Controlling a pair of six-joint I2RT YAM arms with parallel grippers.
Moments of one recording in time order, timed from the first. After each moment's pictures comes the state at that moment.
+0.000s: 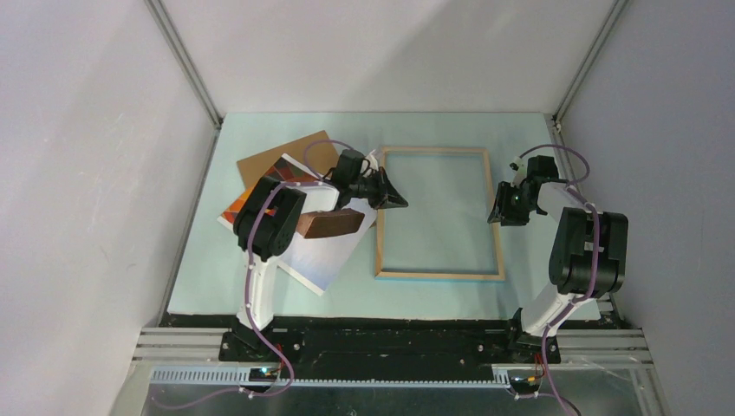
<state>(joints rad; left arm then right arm) -0.49 2.13 1.27 0.26 0.73 -0.89 -0.15 1.68 1.03 -0.50 -0.30 0.06</state>
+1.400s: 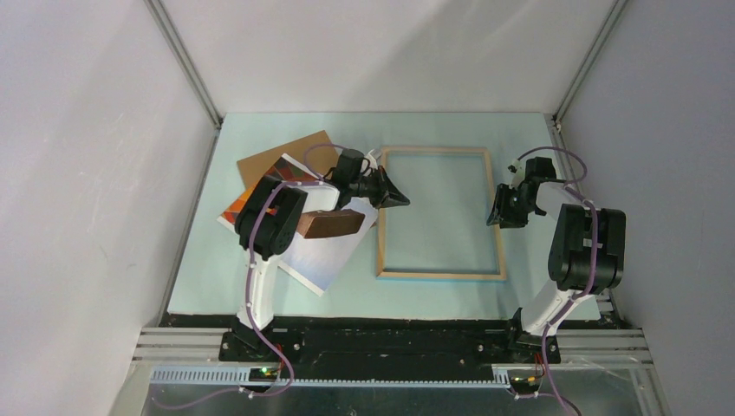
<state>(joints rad) -0.49 2.15 1.28 0.29 0.75 -1.02 -0.14 1.71 1.03 -0.50 -0.30 0.06</state>
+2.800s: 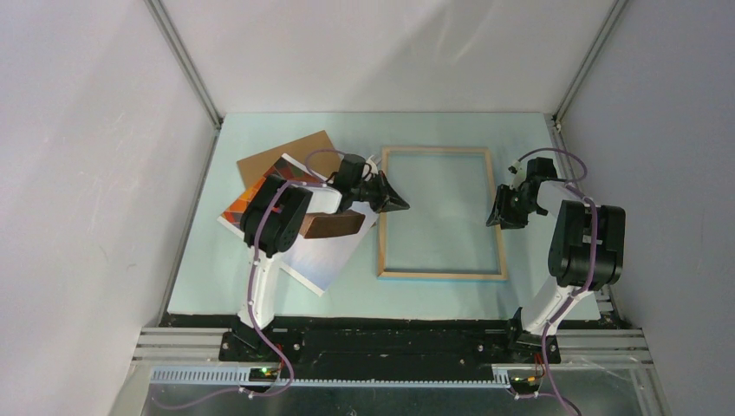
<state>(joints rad) -0.50 2.20 1.27 0.33 0.73 -1.04 -0.16 1.74 1.04 -0.51 -0.33 0.05</state>
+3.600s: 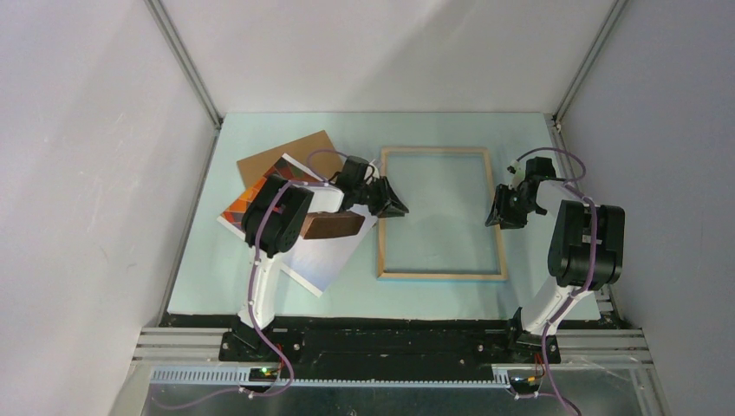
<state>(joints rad) -0.51 2.20 1.30 0.18 0.67 -0.94 -0.15 1.74 1.05 -0.52 -0.33 0.05</state>
